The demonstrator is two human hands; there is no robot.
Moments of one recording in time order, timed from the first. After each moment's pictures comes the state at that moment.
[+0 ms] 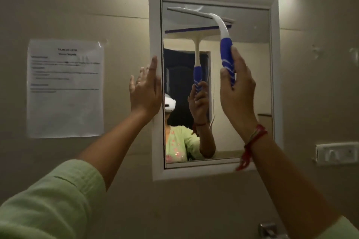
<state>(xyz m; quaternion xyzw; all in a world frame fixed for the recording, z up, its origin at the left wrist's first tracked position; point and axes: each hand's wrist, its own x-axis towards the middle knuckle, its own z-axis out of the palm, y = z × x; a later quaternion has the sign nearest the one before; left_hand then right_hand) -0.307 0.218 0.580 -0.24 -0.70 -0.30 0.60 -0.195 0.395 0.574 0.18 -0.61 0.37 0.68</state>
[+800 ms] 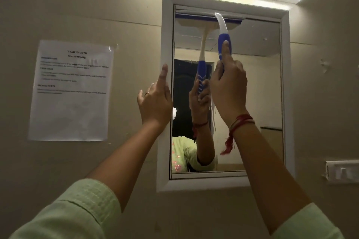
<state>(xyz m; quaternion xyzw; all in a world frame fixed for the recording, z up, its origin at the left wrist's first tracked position) -0.309 0.227 0.570 -0.19 -0.68 -0.33 0.63 -0.220 0.363 0.609 0.09 -0.64 0.22 0.73</state>
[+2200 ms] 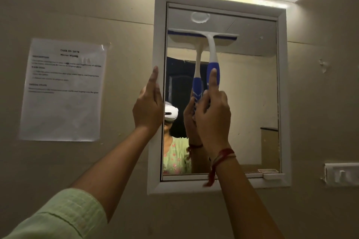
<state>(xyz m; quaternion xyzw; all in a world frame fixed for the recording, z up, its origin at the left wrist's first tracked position) -0.313 0.232 0.560 -0.26 -0.63 -0.40 0.61 -0.250 0.364 0.546 0.12 -0.64 0.28 0.70</state>
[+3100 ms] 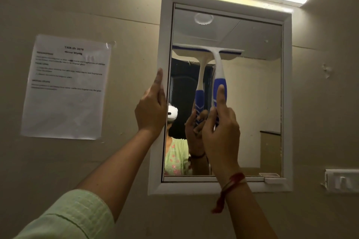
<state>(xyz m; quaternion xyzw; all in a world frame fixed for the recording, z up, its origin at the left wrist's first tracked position) -0.310 0.232 0.558 -0.23 -0.61 -0.40 0.64 -0.229 0.366 0.516 0.13 -0.65 0.28 0.69</state>
